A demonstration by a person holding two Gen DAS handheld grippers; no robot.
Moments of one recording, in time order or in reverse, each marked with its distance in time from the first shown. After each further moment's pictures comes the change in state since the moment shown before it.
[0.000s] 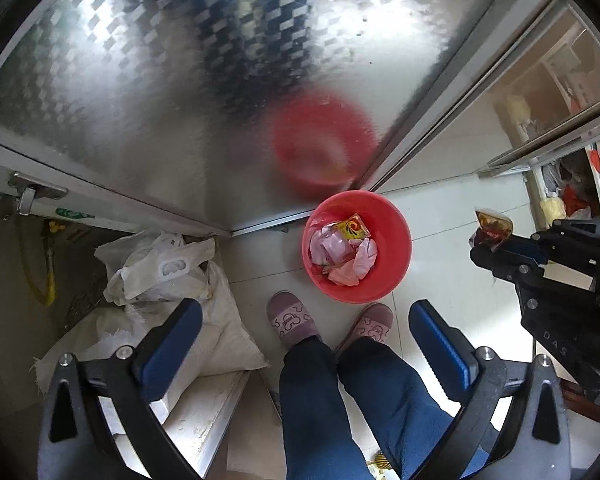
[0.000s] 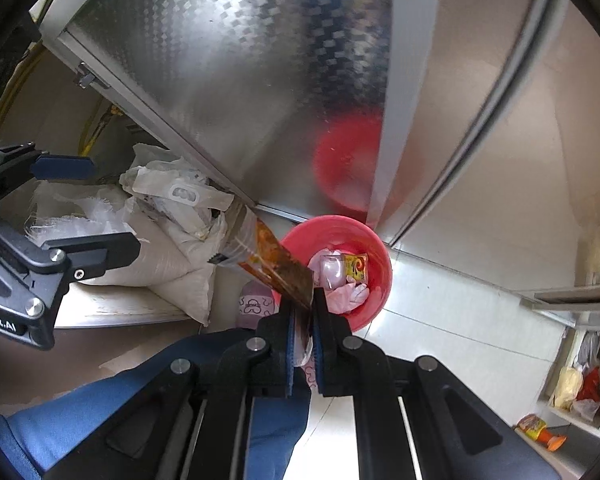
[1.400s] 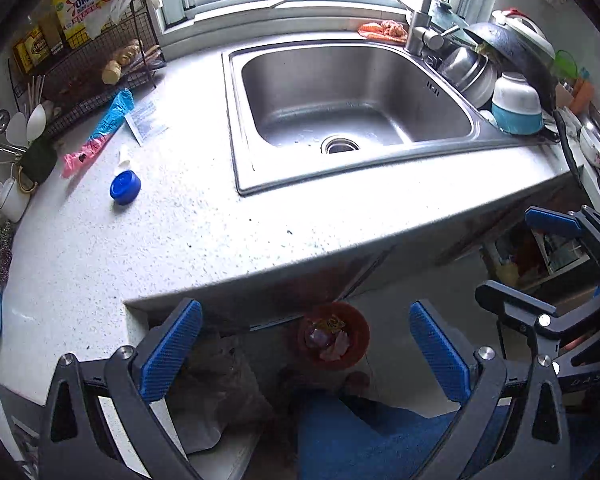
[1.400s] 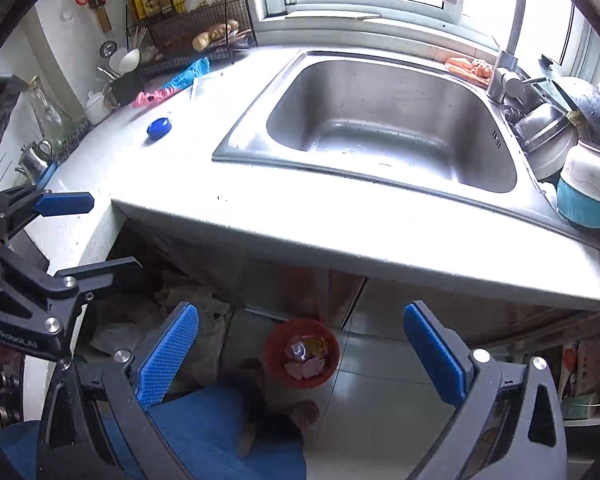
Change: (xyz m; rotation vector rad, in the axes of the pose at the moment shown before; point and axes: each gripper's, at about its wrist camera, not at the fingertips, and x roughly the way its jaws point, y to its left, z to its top) left arm -0.300 -0.006 0.053 0.036 -0.354 -0.029; right arm -0.298 0.025 0.059 0.097 -0.326 -0.152
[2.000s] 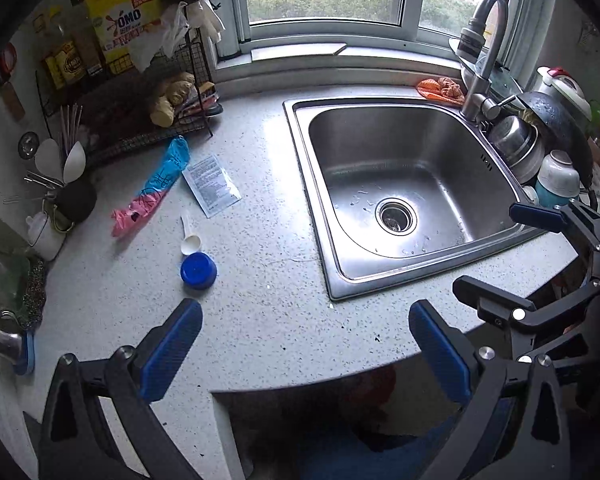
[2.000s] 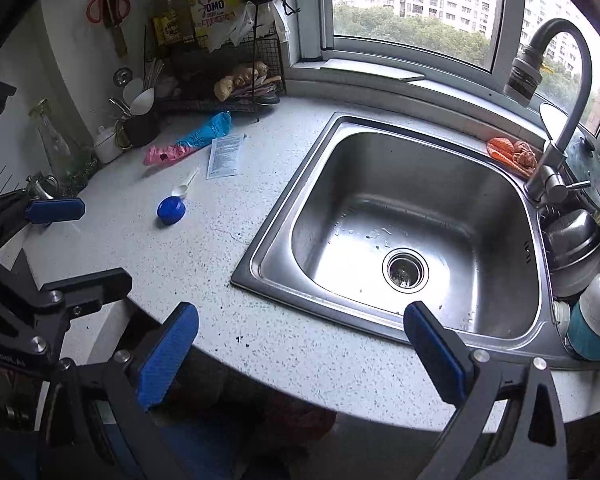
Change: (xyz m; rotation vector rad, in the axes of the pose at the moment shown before) left arm -0.020 0.094 0.095 -0.072 -0.073 0.078; right arm 0.026 0.025 0.128 -0.128 -0.070 0.042
